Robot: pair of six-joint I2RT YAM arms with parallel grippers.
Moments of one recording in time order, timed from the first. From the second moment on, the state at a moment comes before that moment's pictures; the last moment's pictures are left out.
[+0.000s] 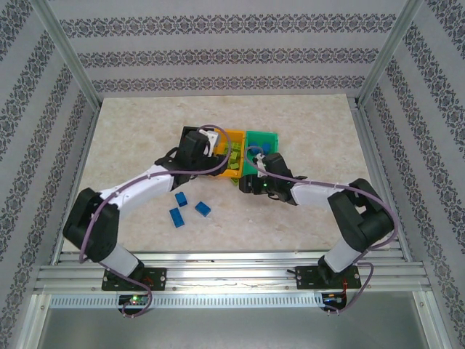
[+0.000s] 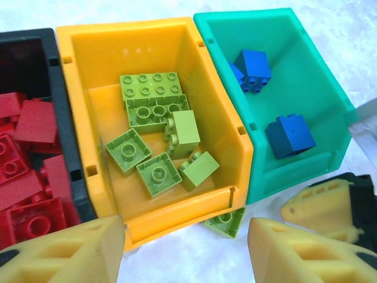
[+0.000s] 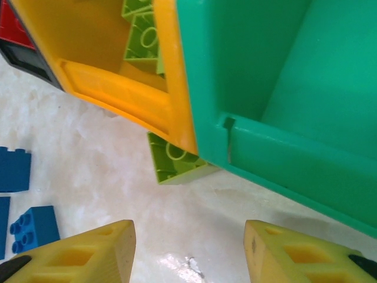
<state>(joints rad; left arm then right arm) -0.54 1.54 1.04 -0.18 0.04 -0.26 0.51 1.64 0.73 0.11 -0.32 0.50</state>
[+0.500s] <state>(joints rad) -0.53 1.38 0.71 -0.01 0.03 -0.24 0.45 1.77 0.90 0.09 -0.35 0.46</state>
